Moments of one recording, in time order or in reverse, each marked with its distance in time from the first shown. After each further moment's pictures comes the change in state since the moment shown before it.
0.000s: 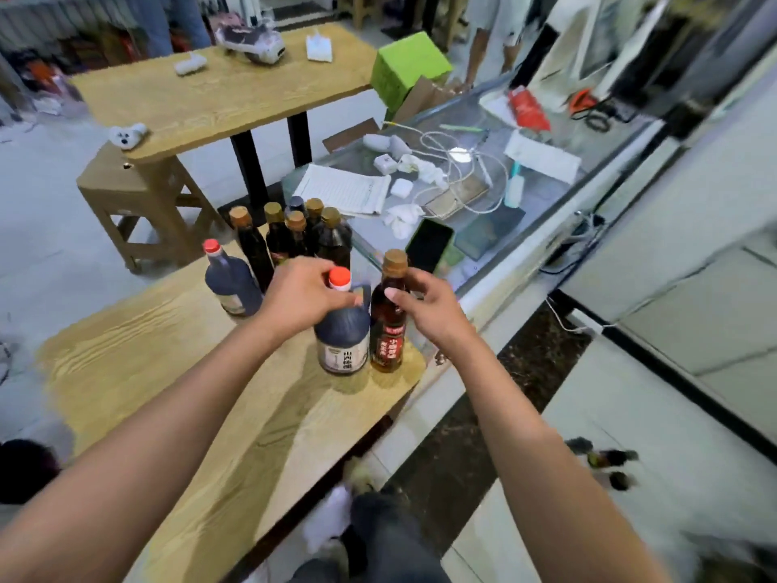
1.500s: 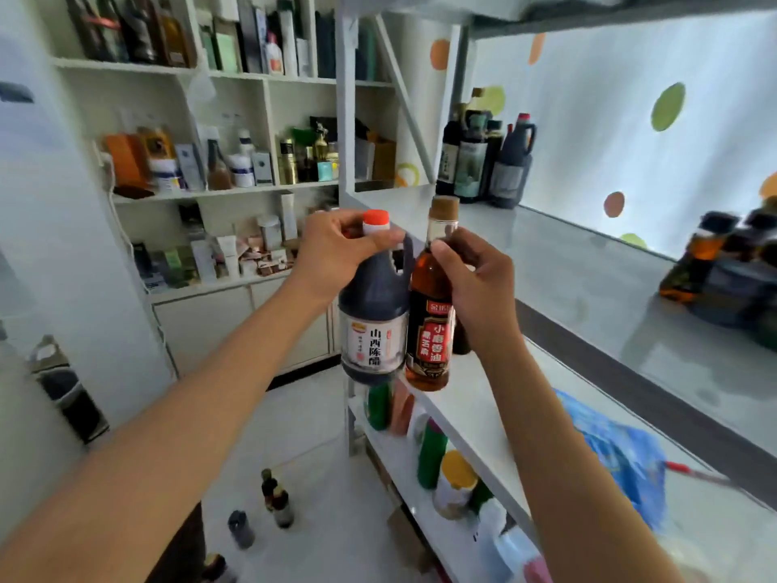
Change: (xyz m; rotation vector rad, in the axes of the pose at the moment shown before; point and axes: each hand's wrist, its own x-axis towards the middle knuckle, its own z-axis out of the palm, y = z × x) left_hand -0.446 0.760 0.367 -0.899 -0.933 0.931; right_hand -0.713 -0.023 -0.568 -0.310 1.630 -0.166
